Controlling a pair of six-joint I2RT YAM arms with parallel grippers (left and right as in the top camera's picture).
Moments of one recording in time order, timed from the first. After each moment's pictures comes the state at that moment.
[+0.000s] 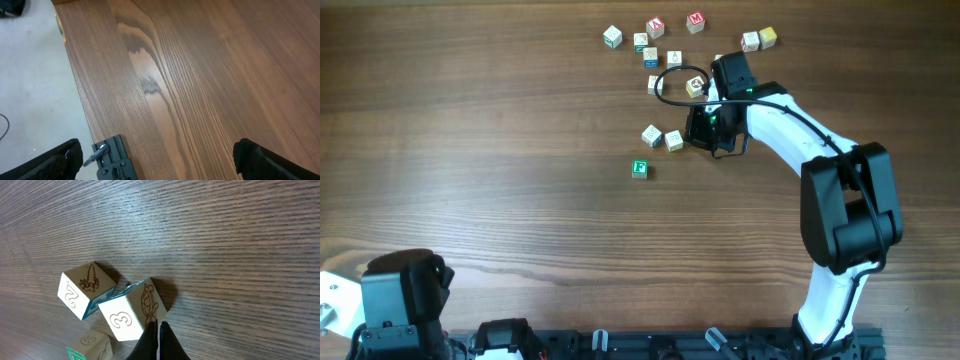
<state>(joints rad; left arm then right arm) 0.08 0.66 1.26 -1.67 -0.62 -0.99 0.29 2.05 1.39 -0.61 -0.39 0.51</state>
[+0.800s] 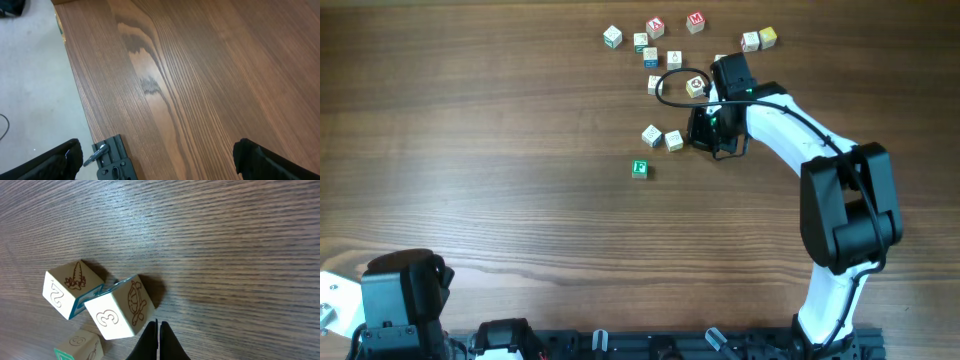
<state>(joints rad) 0.08 0.66 1.26 -1.67 -0.62 -0.99 0.30 2.05 1.39 -0.64 -0.35 0.50</state>
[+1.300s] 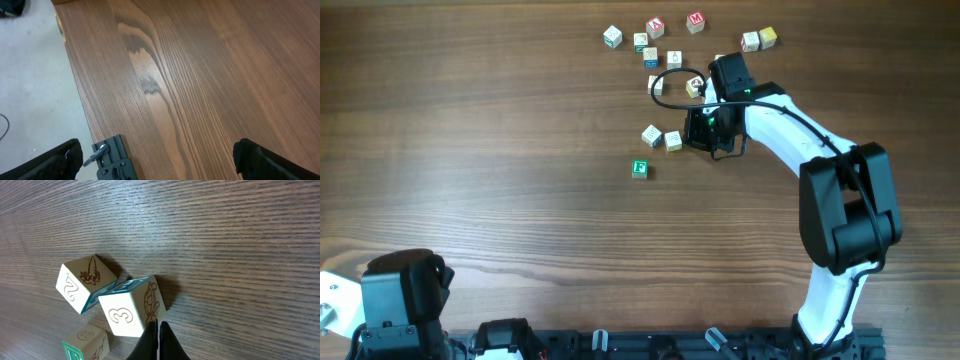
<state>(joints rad) 0.08 0.66 1.26 -1.67 -0.62 -0.99 0.30 2.05 1.39 -0.62 -0.39 0.47</state>
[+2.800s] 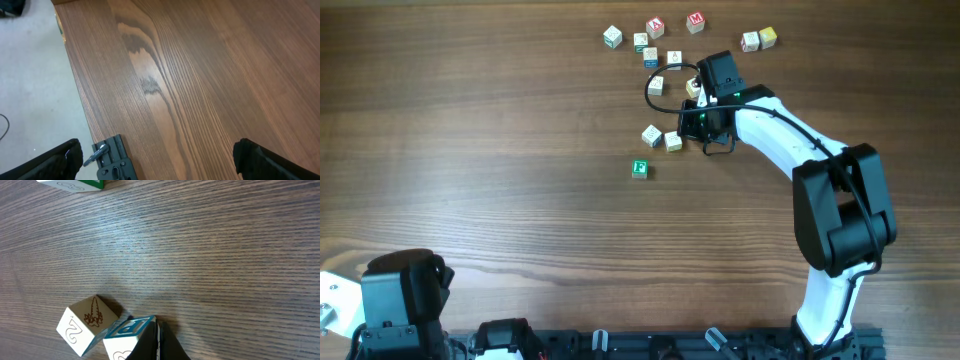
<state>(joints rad) 0.08 0.66 1.26 -1.67 -0.62 -0.99 0.34 2.05 1.39 -0.51 -0.22 0.52</state>
